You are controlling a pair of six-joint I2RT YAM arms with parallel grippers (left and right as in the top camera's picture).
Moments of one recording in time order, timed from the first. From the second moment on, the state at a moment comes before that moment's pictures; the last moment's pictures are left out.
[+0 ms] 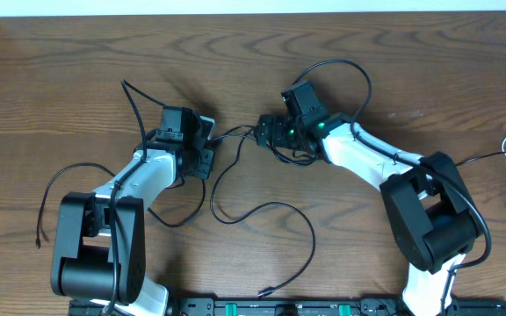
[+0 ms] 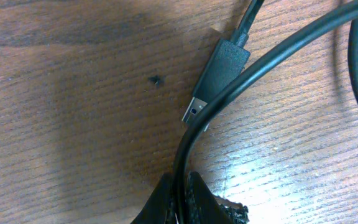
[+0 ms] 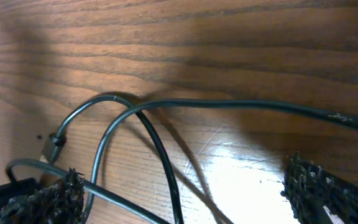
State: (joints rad) left arm -0.13 1.72 0.86 -0.35 0.13 0.16; right arm 0.54 1.99 1.25 -0.26 -0.18 0.65
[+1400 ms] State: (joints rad) left arm -0.13 1.72 0.86 -0.35 0.13 0.16; right arm 0.64 2.02 1.26 -0.32 0.05 0.57
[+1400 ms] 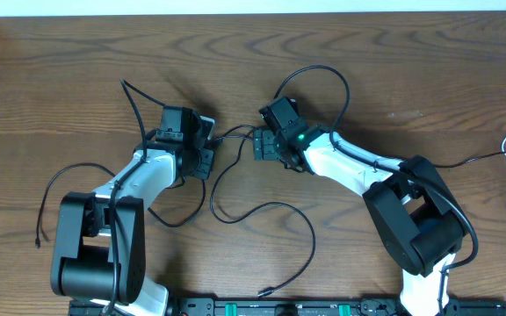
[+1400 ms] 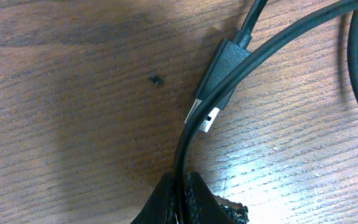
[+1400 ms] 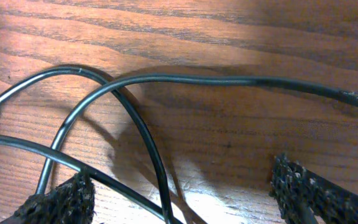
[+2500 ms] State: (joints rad) left arm -0.13 1.72 0.86 -0.35 0.13 0.16; right arm 0.51 2.02 1.26 -0.25 -0.38 0.51
